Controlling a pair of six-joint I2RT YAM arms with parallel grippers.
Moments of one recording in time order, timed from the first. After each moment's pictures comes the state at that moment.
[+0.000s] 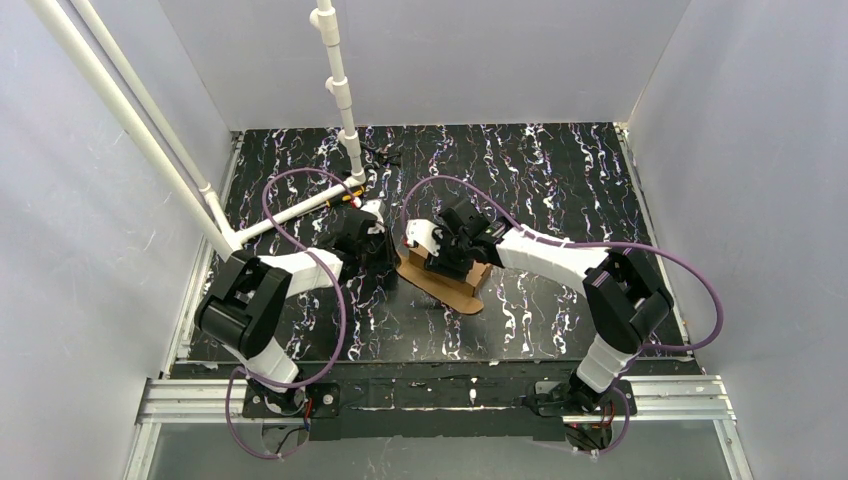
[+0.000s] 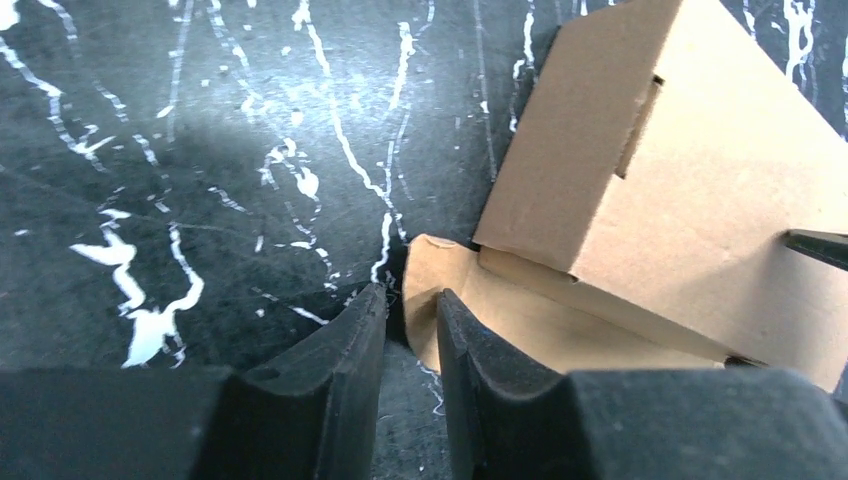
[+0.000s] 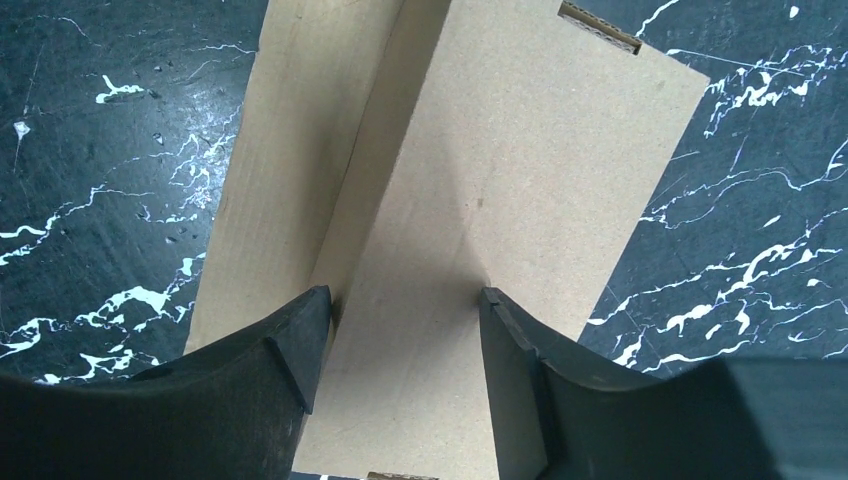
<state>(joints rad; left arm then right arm) -0.49 1.62 0.74 0.10 0.07 -0.49 0.80 1.68 1.13 -0.43 -0.13 -0.59</state>
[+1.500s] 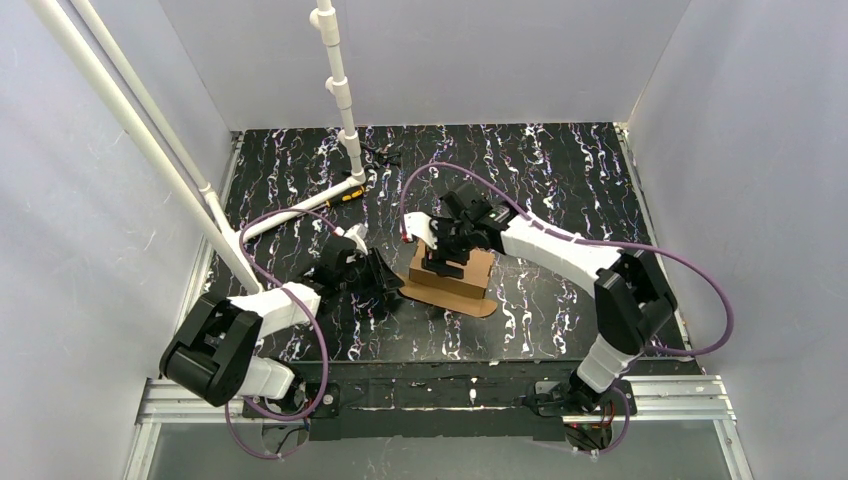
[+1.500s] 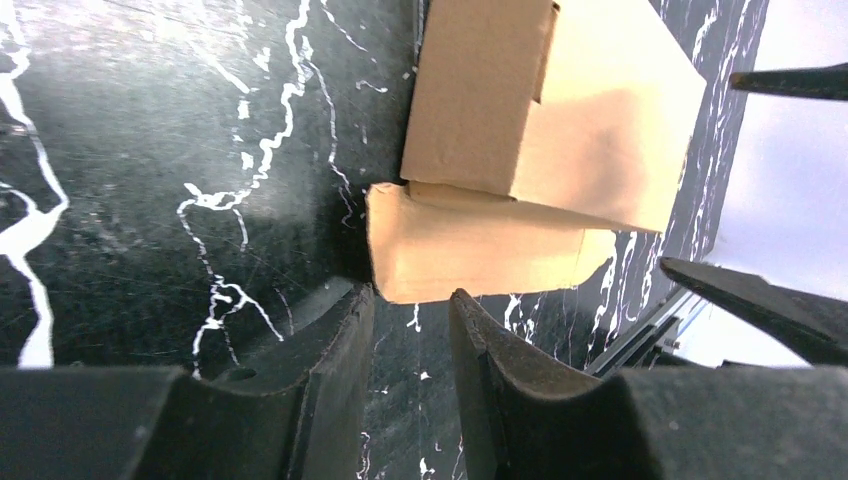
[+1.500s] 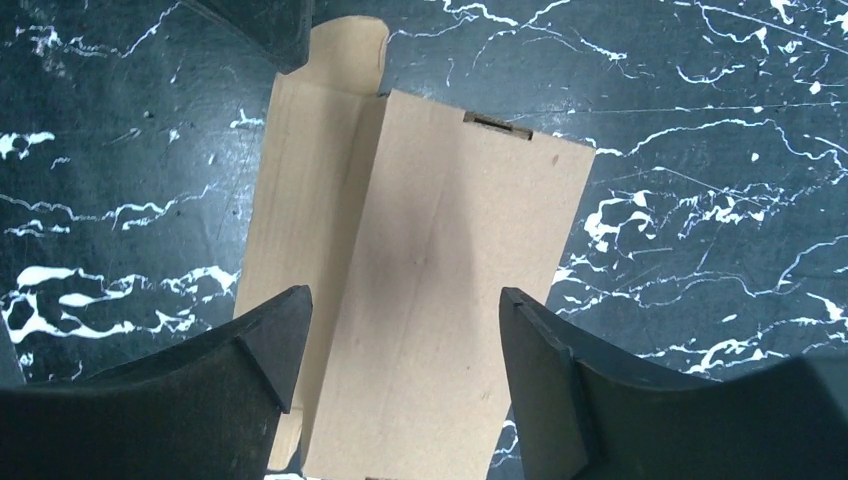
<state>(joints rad) -0.48 1.36 0.45 0.22 0.31 -0.79 0.78 1.65 1.24 -0.57 -0.35 -0.73</state>
